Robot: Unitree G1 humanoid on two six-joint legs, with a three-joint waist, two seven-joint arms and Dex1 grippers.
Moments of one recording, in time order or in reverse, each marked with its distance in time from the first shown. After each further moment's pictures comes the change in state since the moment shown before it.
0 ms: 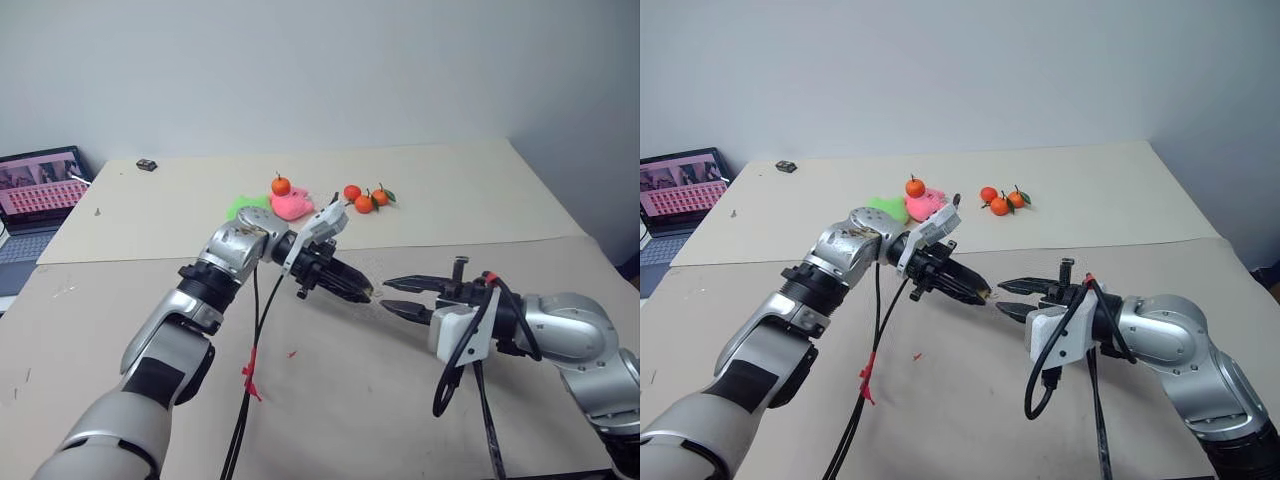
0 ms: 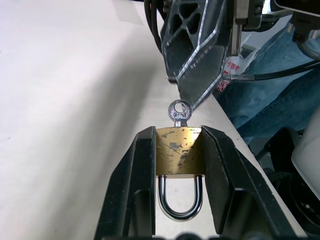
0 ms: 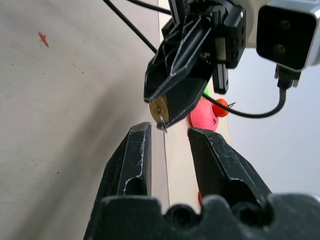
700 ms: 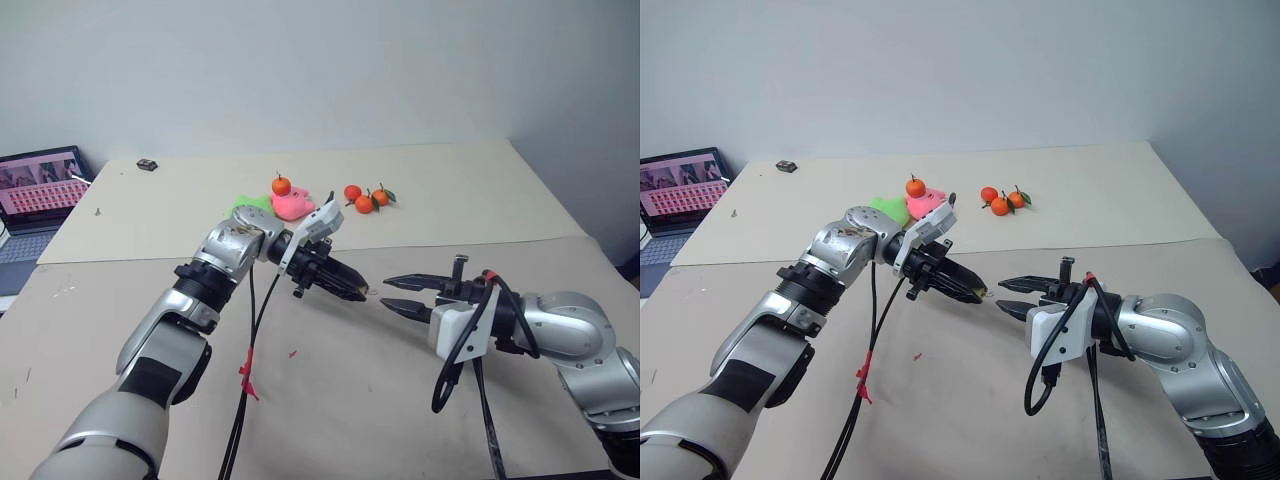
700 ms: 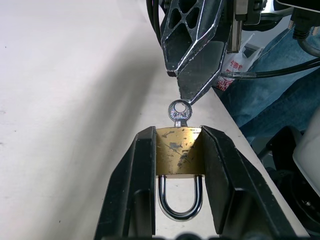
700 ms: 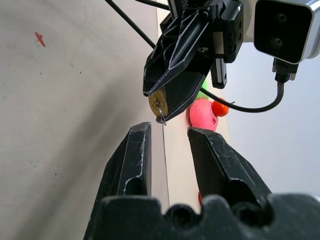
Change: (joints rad) left arm 0.000 0.007 0.000 0.015 0.001 -0.013 0.000; right arm 0.004 0.006 0.002 0.011 -0.010 -0.006 0.002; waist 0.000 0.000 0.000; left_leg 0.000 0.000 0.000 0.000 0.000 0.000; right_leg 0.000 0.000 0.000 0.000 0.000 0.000
